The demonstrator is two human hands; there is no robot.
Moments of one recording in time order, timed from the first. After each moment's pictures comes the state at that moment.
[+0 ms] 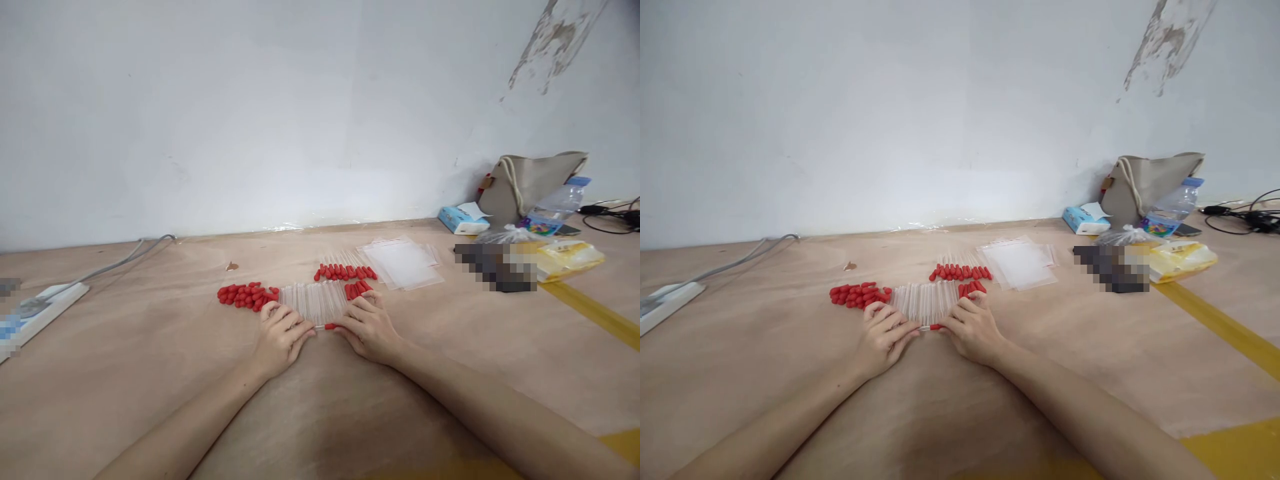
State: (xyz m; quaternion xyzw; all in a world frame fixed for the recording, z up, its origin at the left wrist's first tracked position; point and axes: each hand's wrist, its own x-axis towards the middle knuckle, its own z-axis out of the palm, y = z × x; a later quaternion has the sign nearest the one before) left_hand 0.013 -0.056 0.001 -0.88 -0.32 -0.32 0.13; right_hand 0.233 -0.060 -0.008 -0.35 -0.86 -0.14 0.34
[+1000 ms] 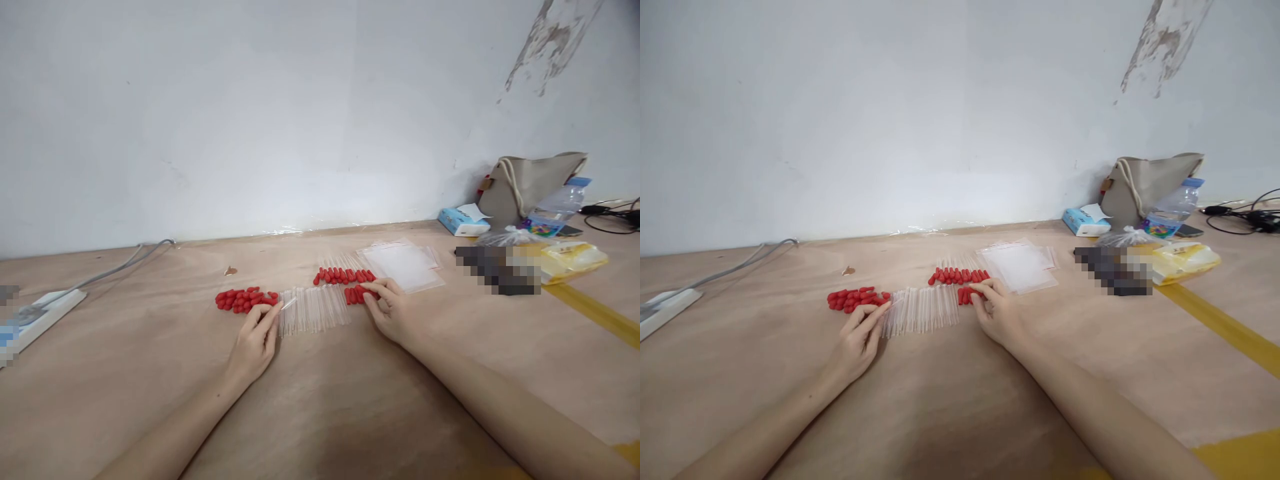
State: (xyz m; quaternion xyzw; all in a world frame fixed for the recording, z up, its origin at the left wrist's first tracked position) left_hand -0.020 -0.049 -0.008 -0.82 -0.40 -0.41 0.05; right_hand 0.267 -0.035 -0.012 -0.45 -0.72 0.04 0.52
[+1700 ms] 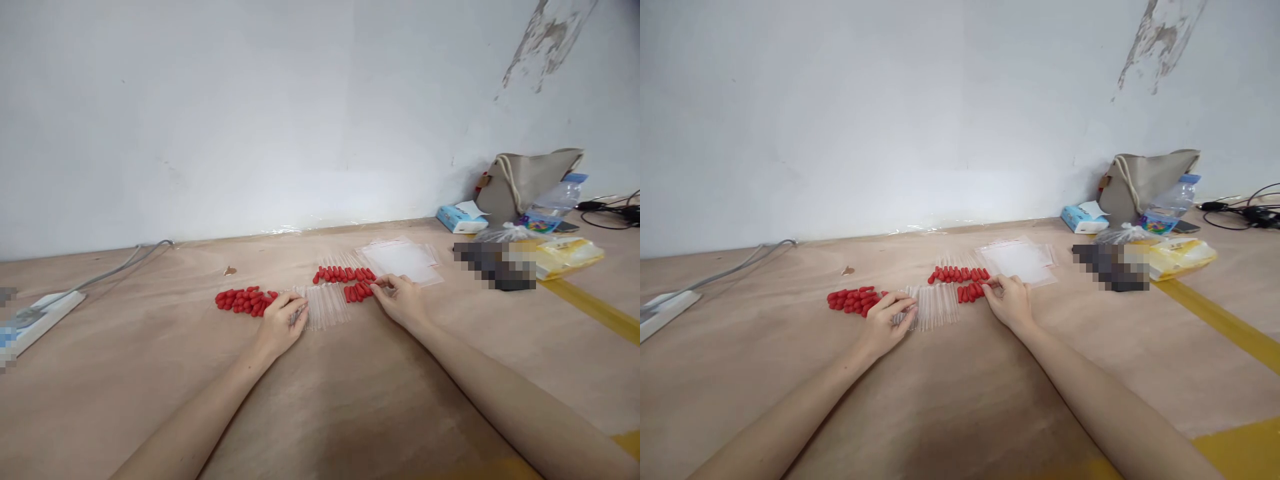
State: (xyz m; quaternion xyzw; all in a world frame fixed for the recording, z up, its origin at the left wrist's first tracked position) left_hand 0.019 -0.022 -0.005 -0.83 -0.36 -0.42 0.00; right_hand 0.289 -0.021 -0.014 -0.66 -0.64 0.05 0.39
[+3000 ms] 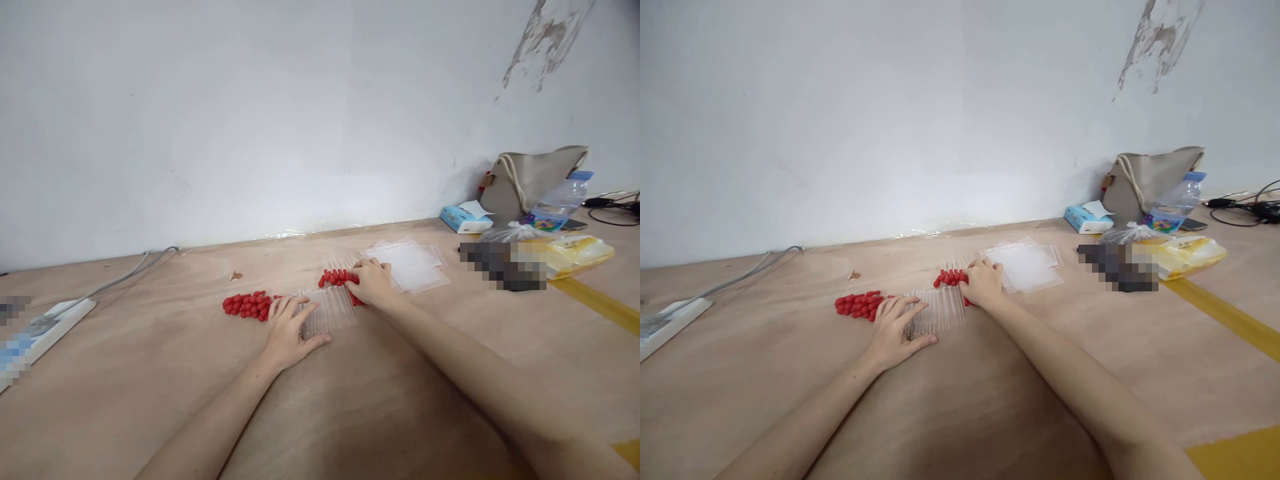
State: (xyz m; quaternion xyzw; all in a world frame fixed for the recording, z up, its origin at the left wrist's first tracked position) left_hand 0.015 -0.034 0.000 -0.86 -0.42 -0.28 0.07; right_hand 0.235 0.020 0.017 -0.65 -0.73 -0.04 0.23
